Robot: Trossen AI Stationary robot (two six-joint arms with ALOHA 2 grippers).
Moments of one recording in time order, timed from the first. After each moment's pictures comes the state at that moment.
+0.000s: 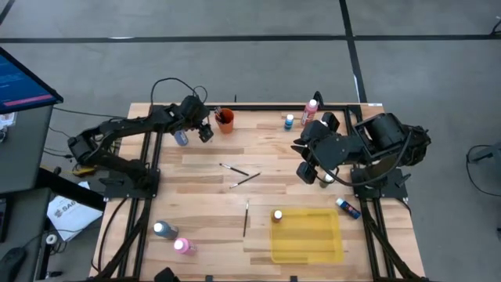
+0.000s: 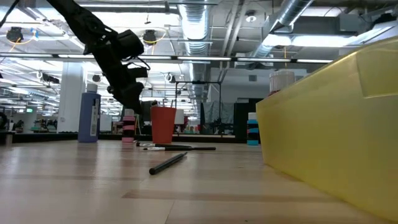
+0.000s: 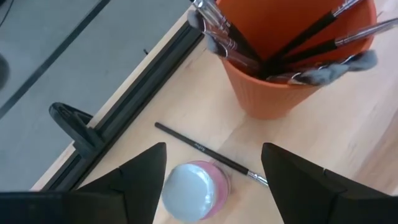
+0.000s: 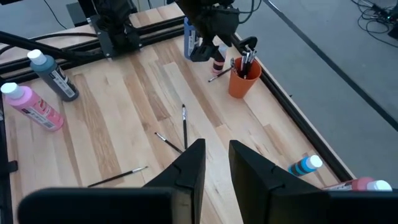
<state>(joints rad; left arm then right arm) 0.71 1.38 0.75 -0.25 -0.18 0.15 0.35 1.69 2.35 -1.57 0.63 0.57</state>
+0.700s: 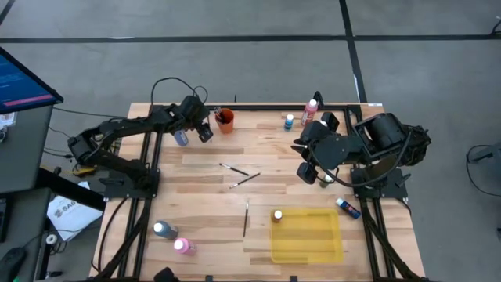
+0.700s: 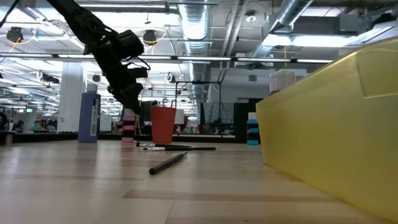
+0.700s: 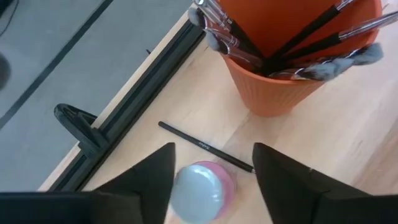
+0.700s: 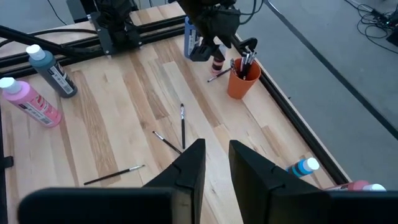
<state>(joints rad) 0.71 1.38 0.75 -0.25 -0.20 0.18 0.35 1.69 2.35 -1.57 0.63 0.54</state>
